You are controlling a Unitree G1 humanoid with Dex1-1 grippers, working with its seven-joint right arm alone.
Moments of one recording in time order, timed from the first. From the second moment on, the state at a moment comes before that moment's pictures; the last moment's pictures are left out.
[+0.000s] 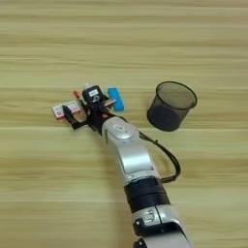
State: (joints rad) arm -0.32 -0.14 0.09 0.24 0.02 0.29 0.35
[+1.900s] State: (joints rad) arm -0.36 -0.10 0.11 0.33 0.03 0.38 0.40
